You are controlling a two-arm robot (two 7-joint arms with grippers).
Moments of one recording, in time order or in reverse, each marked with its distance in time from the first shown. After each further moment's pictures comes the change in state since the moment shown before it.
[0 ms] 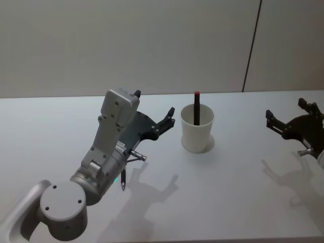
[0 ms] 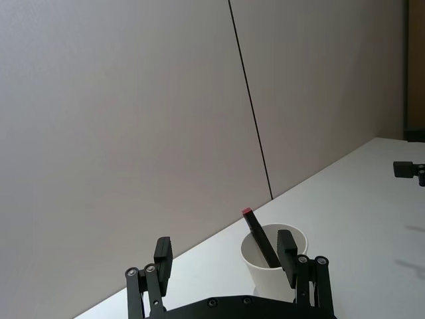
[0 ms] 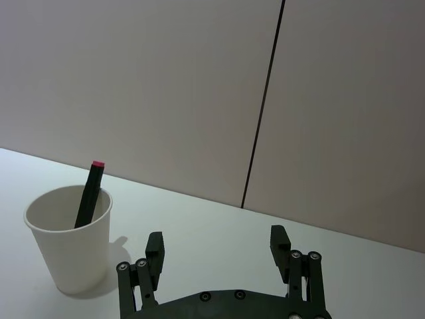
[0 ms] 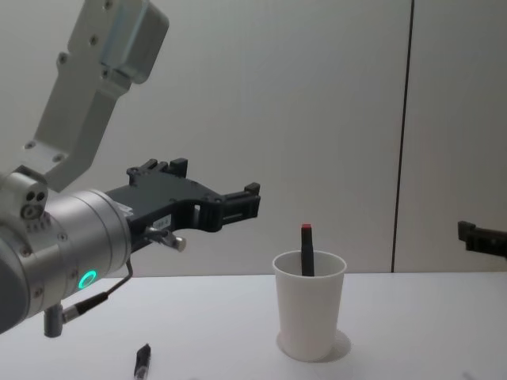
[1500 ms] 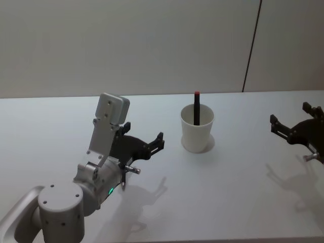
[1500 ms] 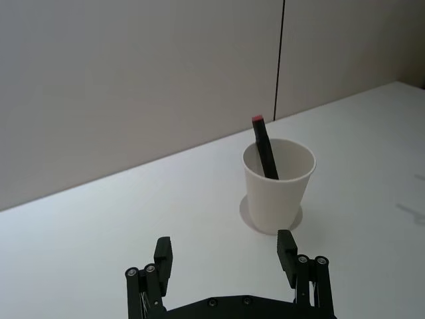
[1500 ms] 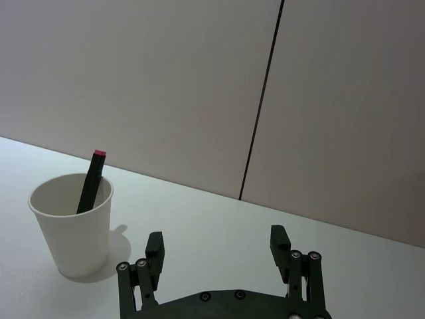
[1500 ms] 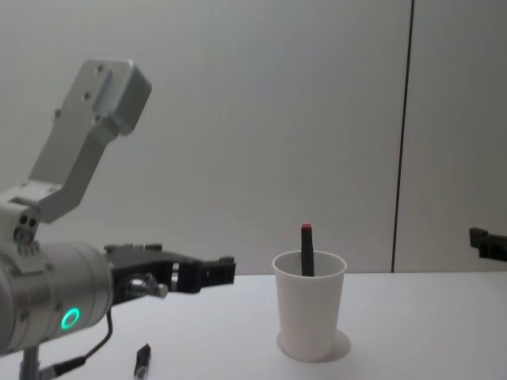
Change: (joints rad) left arm 0.034 -0.009 -0.032 -0.031 -0.184 0.298 0.064; right arm -0.039 0.020 0.013 -0.049 -0.002 0.026 0.014
